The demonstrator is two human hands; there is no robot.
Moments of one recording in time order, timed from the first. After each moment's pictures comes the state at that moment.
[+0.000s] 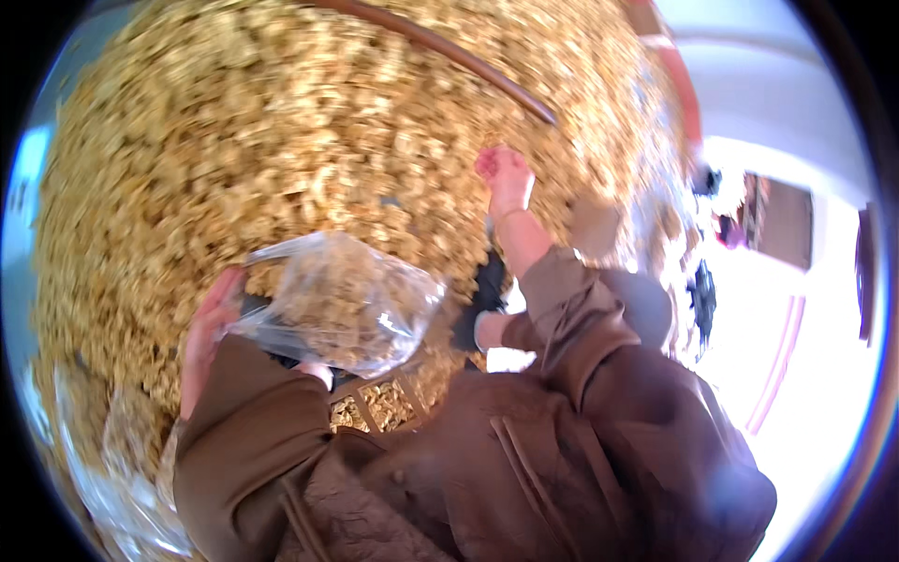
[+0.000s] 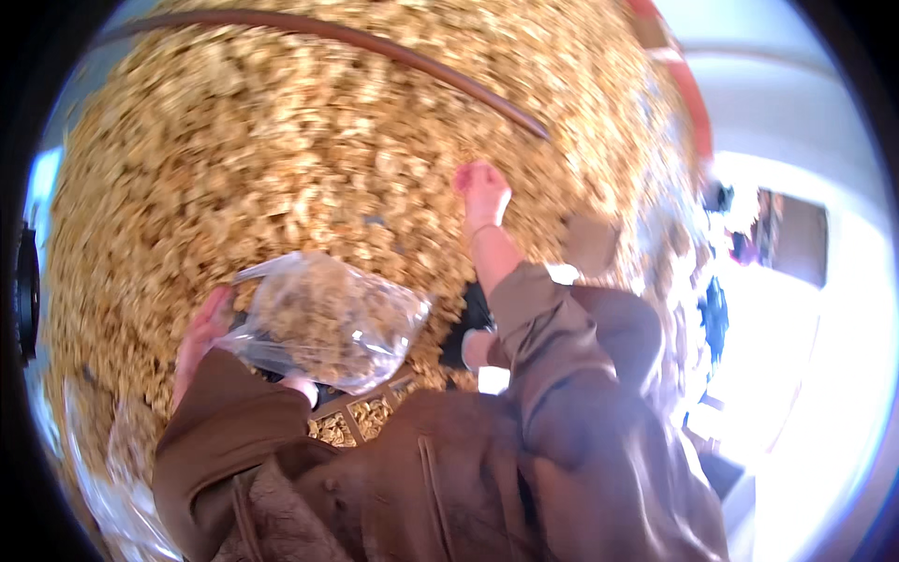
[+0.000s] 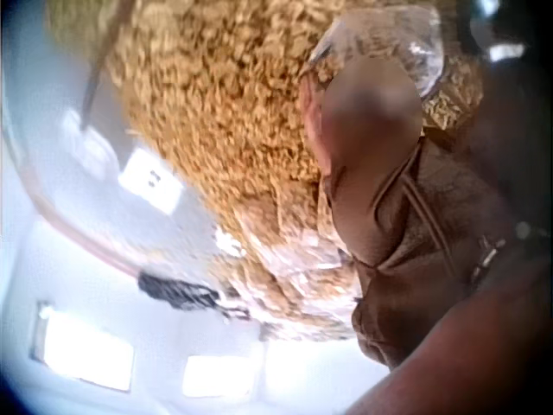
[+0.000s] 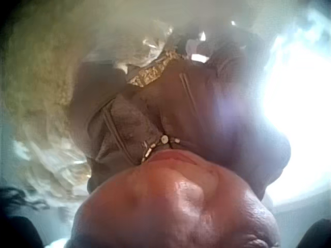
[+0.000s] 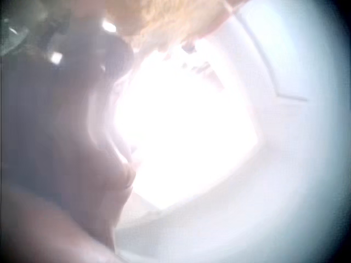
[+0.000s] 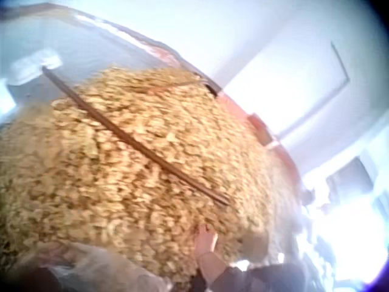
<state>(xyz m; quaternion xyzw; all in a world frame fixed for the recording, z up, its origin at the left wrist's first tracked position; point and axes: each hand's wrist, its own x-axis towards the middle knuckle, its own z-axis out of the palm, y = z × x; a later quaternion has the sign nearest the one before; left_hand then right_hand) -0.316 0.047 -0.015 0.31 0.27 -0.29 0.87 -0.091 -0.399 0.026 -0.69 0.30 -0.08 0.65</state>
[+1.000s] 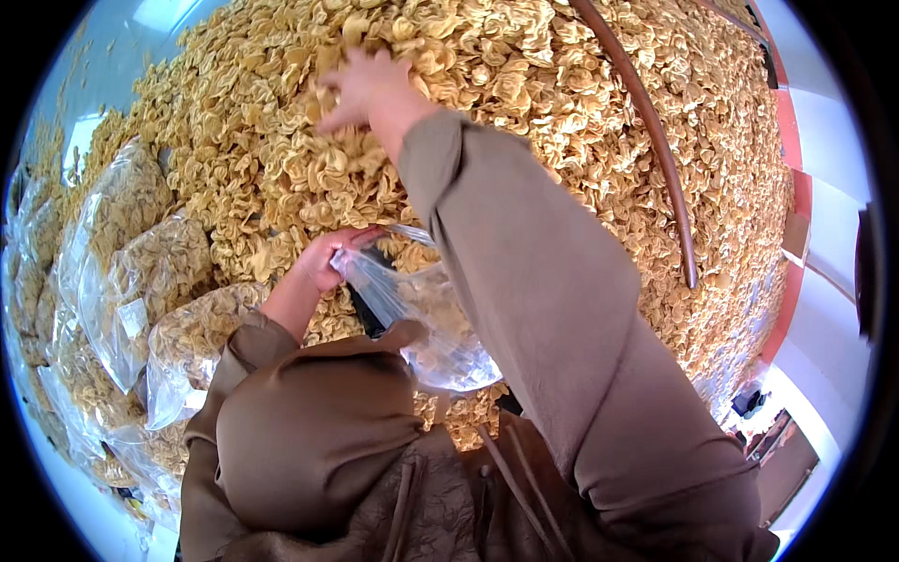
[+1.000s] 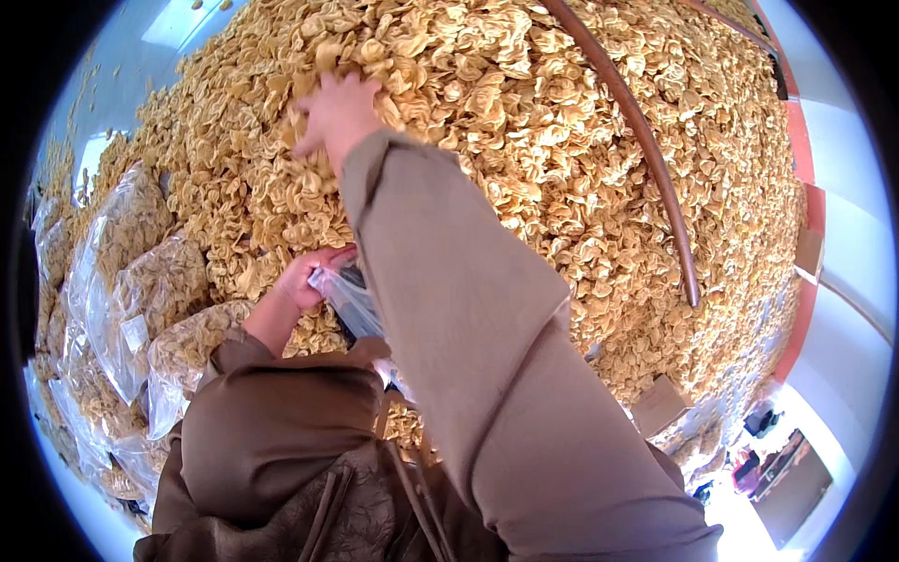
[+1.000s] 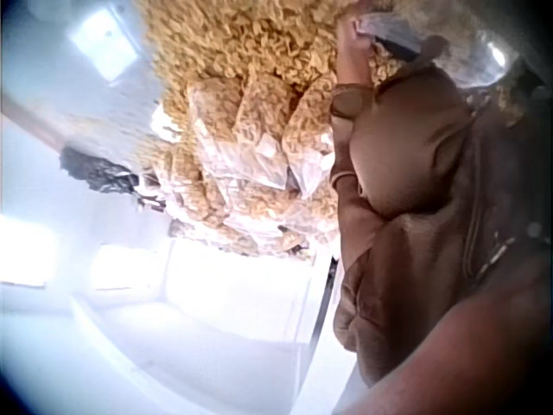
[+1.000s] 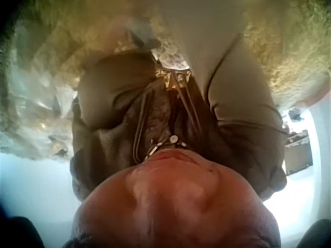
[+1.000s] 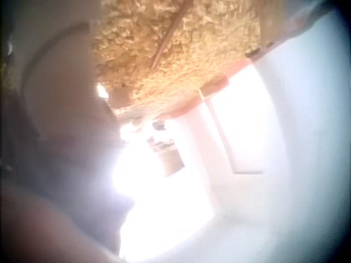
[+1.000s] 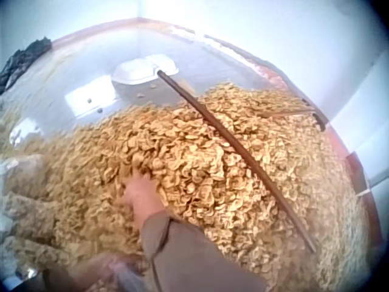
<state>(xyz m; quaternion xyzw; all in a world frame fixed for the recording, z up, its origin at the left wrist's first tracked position) -0.362 0.063 -0.073 0.08 0.41 -0.19 0.89 -0.092 0.083 0.025 -0.81 -0.53 0.26 0.00</state>
